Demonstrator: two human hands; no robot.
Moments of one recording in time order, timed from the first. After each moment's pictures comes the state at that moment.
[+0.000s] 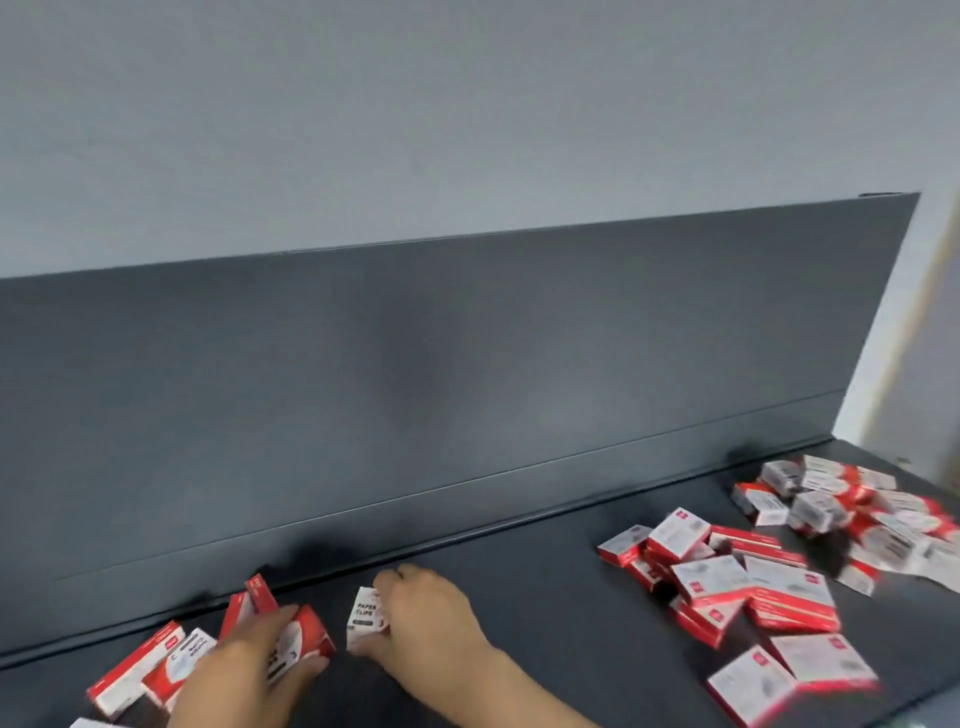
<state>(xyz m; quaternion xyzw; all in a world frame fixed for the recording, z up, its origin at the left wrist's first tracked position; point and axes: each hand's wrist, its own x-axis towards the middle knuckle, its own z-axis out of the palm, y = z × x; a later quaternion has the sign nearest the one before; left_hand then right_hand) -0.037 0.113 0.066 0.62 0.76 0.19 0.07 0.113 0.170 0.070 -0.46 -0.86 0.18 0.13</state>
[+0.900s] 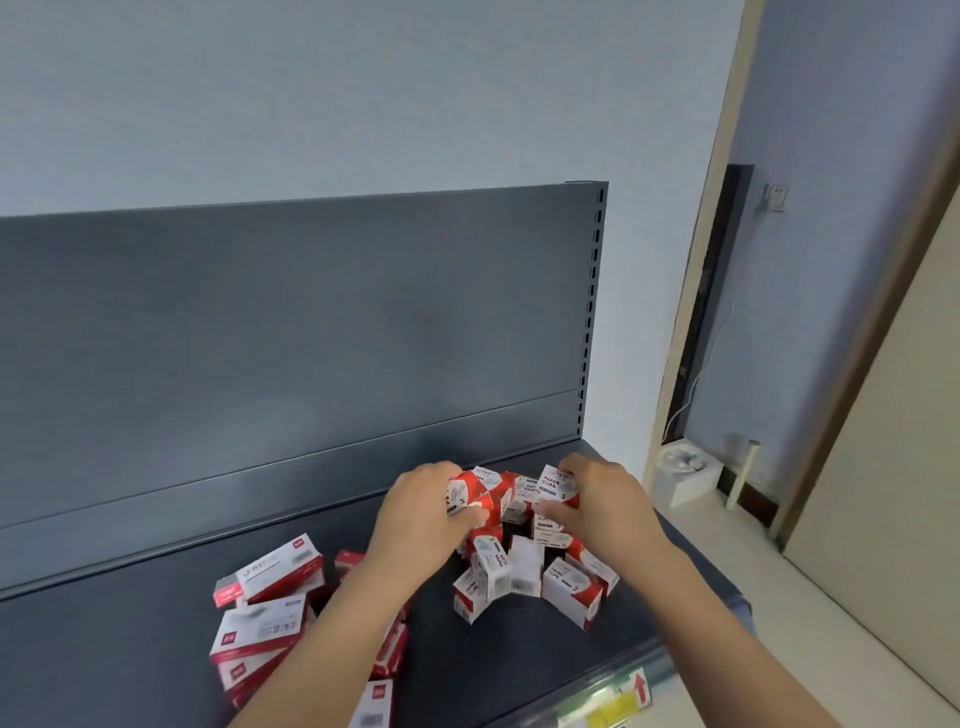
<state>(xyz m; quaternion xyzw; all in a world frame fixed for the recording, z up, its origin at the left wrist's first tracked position) 0.476 0.279 0.092 0.72 0.64 0.24 0.10 0.656 0.276 0.103 -0.67 -0.71 0.07 0.20</state>
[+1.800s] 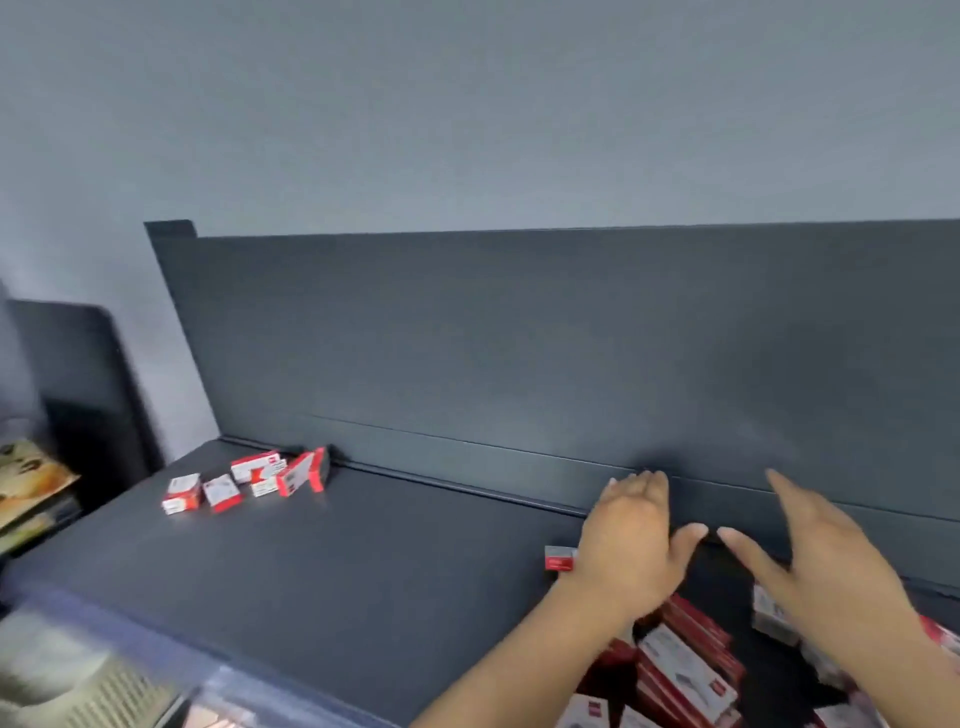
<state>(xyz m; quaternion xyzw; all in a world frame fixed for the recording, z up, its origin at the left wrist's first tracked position) 0.371 0.242 0.104 0.63 0.73 0.26 0.03 0.514 0.283 0.116 -0.52 -0.82 0.07 0.24</state>
